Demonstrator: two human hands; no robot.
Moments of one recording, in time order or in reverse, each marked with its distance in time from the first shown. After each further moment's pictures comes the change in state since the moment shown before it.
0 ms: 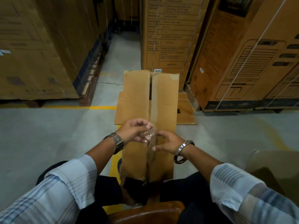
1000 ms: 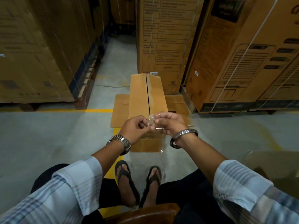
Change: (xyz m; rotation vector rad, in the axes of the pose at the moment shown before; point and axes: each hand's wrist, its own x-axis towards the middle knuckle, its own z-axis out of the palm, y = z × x) left_hand 0.016 -0.002 0.020 0.409 0.280 0.264; right_hand -0.008 -0.043 -0.039 0.947 0.285 0.025
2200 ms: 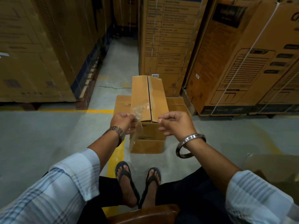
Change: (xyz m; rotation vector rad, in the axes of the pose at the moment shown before) left_hand 0.013 0.018 -0.033 -0.419 0.282 -0.449; right_hand -0.026 -0.020 0.005 -0.490 0.117 -0.203
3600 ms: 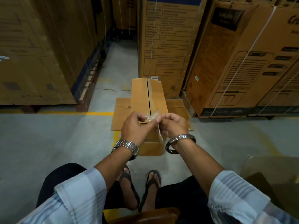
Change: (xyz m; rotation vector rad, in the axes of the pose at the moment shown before) left_hand -0.049 0.000 0.026 0.417 0.102 0.405; right_hand 0.006 -0.001 0.023 0.530 0.103 0.177
